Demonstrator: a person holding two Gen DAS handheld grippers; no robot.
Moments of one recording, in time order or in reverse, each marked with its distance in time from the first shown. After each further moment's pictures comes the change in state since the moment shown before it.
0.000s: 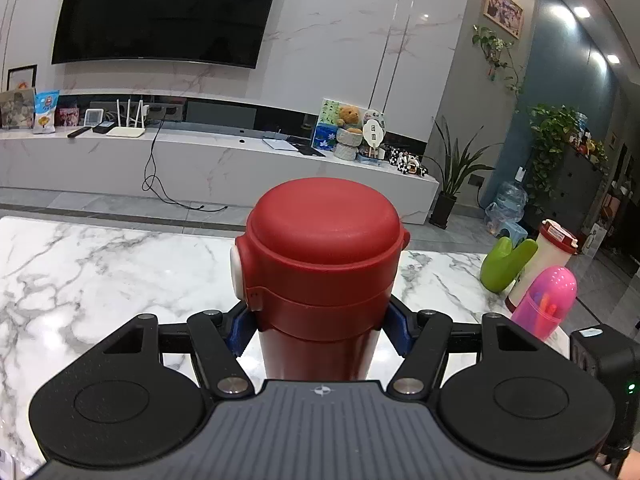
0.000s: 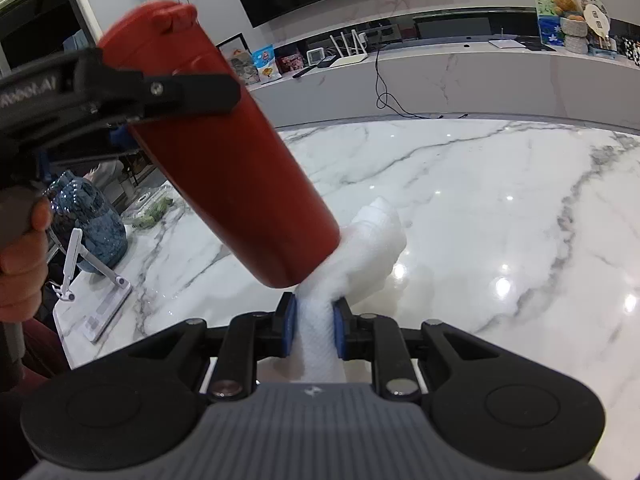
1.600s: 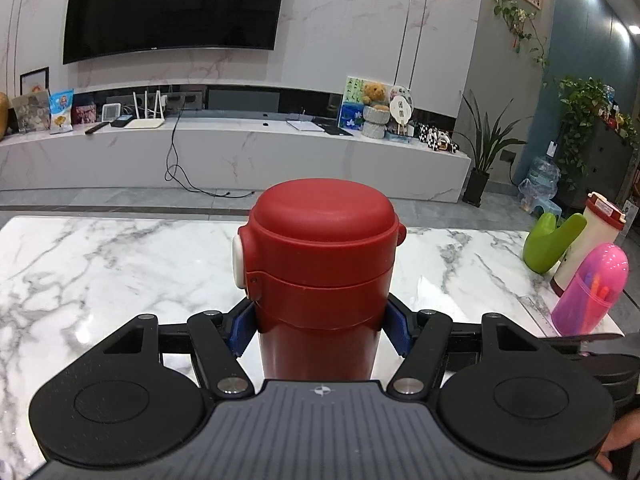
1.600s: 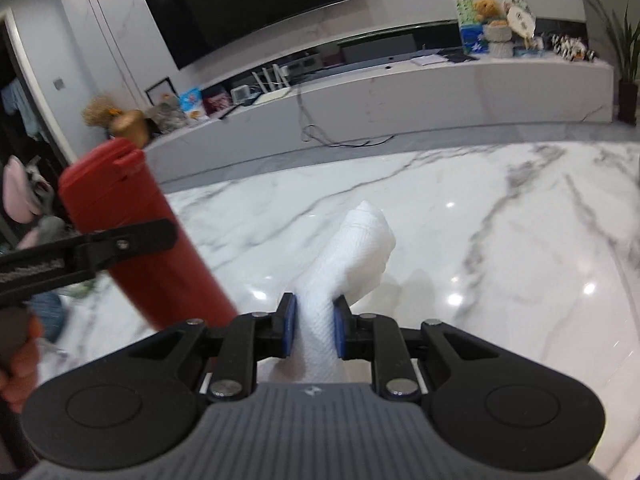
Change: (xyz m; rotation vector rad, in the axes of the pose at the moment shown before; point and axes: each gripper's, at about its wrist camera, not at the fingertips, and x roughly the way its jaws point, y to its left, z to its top) left arm 0.053 -0.007 -0.005 0.046 0.058 0.109; right arm -0.007 -0.053 0.035 0.110 -0.093 -0.203
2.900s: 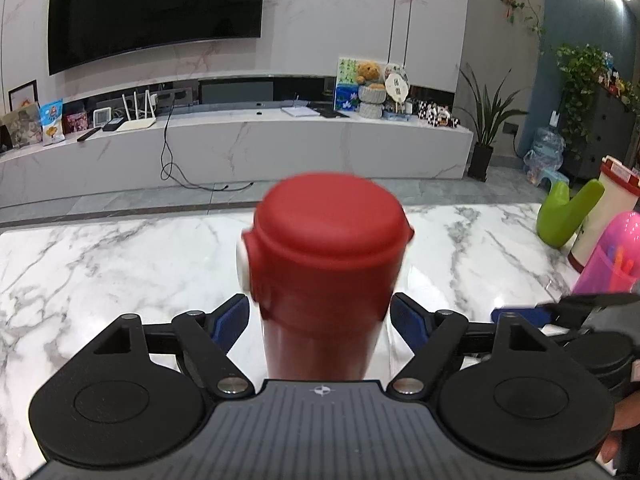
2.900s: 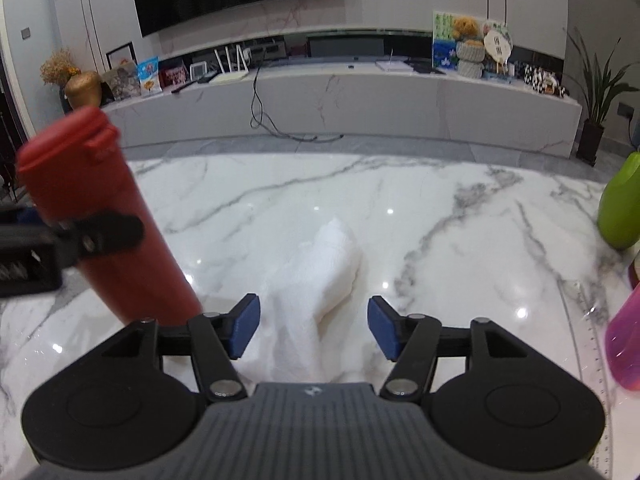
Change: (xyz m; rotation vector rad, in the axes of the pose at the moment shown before) left arm 0.028 -0.021 -0.007 0.066 0.051 0.037; right arm 0.012 -0.011 0.004 -0.112 0.004 -0.191
